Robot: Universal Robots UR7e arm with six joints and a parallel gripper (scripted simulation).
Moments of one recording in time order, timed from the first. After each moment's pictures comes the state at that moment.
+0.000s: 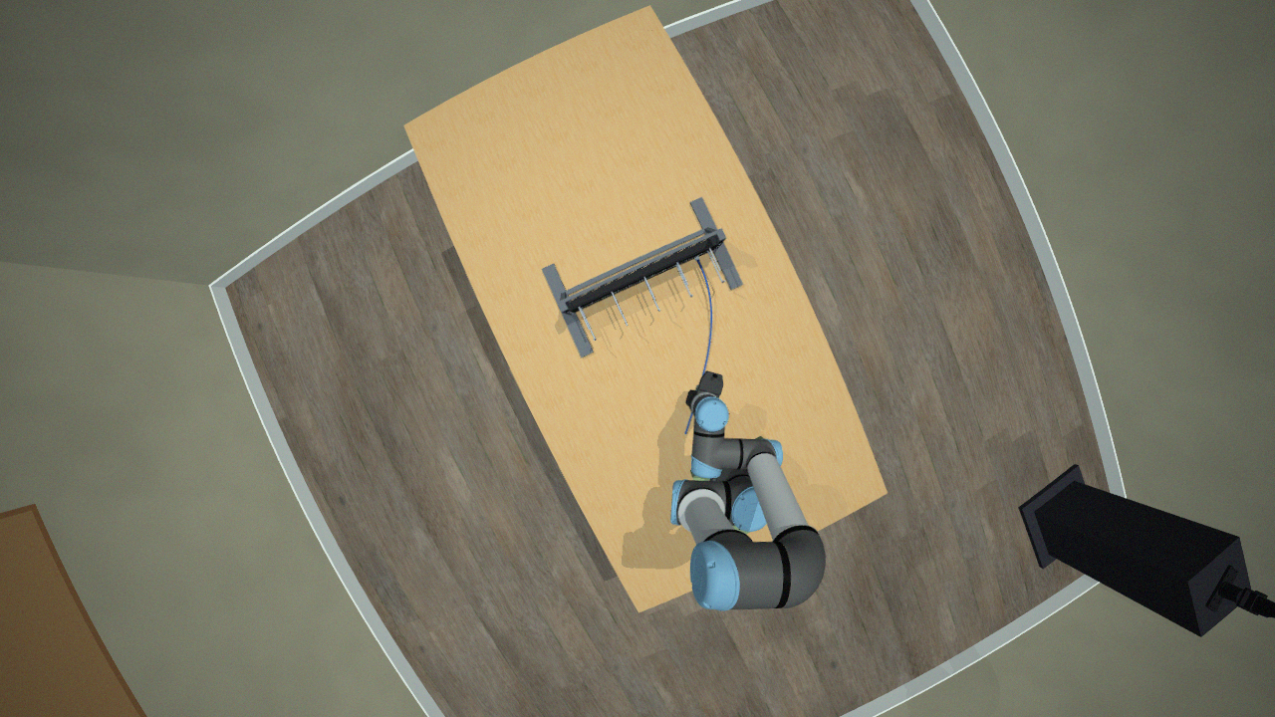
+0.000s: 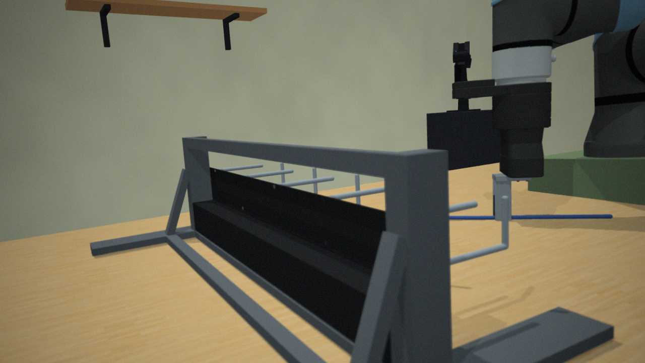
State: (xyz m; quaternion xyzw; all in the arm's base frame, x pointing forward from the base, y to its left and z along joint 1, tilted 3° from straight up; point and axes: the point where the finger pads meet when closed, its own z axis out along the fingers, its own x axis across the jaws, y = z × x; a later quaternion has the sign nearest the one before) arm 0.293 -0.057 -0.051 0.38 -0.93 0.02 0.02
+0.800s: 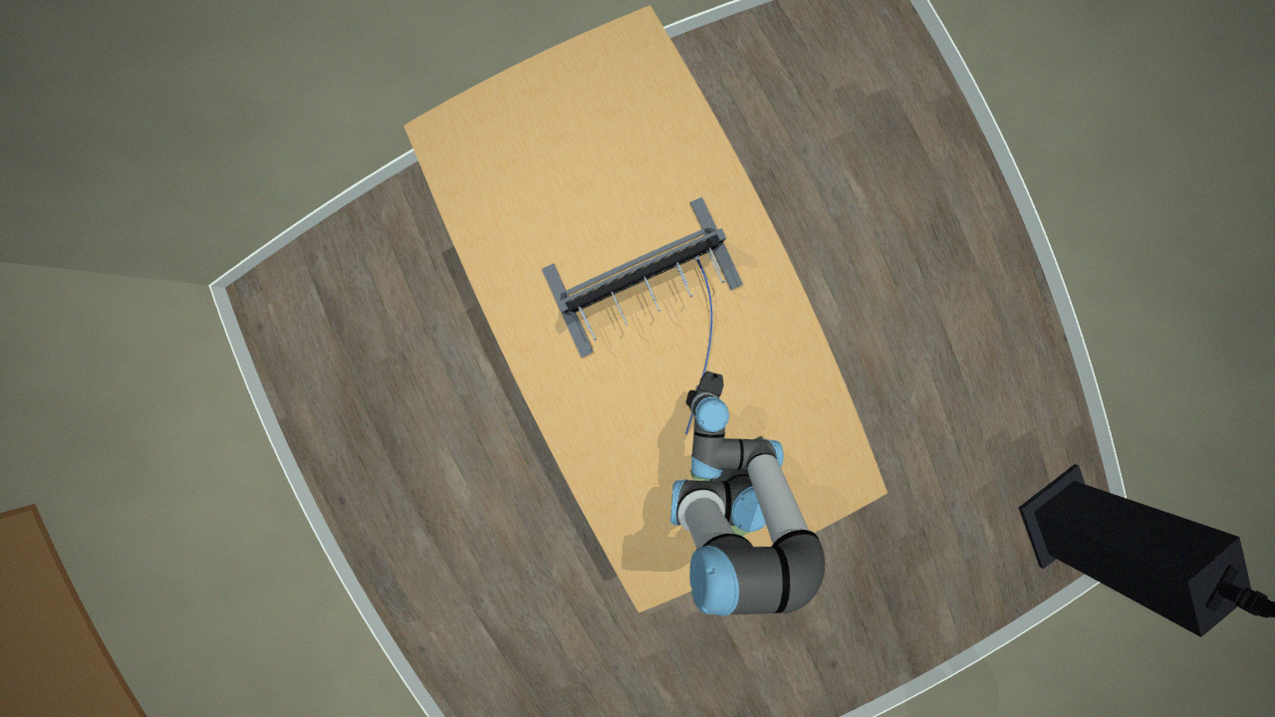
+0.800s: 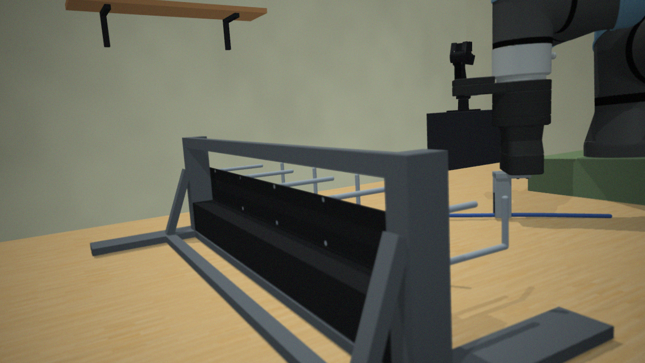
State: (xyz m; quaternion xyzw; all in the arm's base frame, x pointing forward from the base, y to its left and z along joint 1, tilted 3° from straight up) arm 0.293 -0.057 -0.047 0.38 -0.93 0.02 0.02
